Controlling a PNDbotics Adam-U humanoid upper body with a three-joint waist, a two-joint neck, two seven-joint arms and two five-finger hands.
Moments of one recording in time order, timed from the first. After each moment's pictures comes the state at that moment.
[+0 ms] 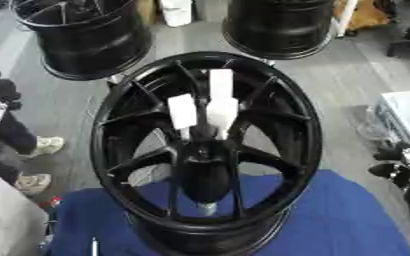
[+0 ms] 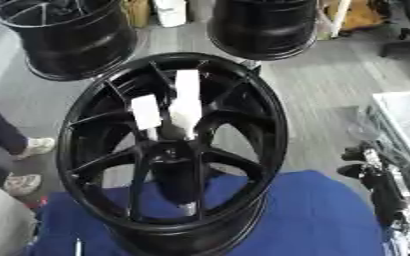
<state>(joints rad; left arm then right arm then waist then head) -0.12 0.29 0.30 -1.86 0.07 -0.01 -0.13 -0.05 -0.16 -0.12 -1.61 -0.04 0.02 0.10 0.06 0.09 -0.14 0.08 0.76</state>
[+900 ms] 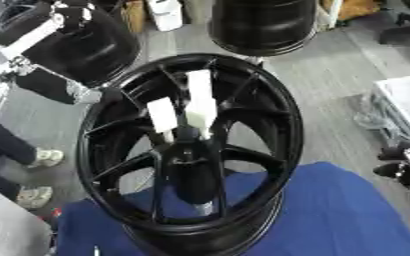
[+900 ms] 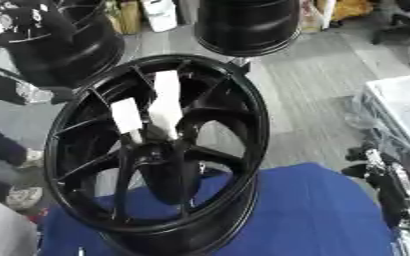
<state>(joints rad) -0.53 0.76 -0.18 -1.71 -0.22 -0.30 -0.42 -0.05 -0.20 -0.10 -1.61 -0.02 0.03 0.12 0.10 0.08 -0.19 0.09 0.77</state>
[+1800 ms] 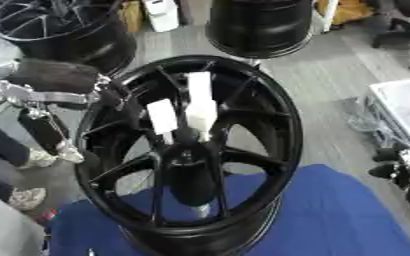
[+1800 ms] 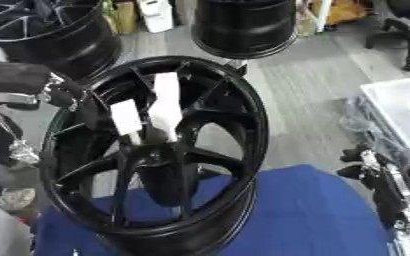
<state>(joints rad) -0.68 0.95 -0.49 -1.65 -0.22 -0.50 -0.62 -0.06 -0.19 -0.10 -1.61 -0.02 0.02 0.13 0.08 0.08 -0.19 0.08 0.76</state>
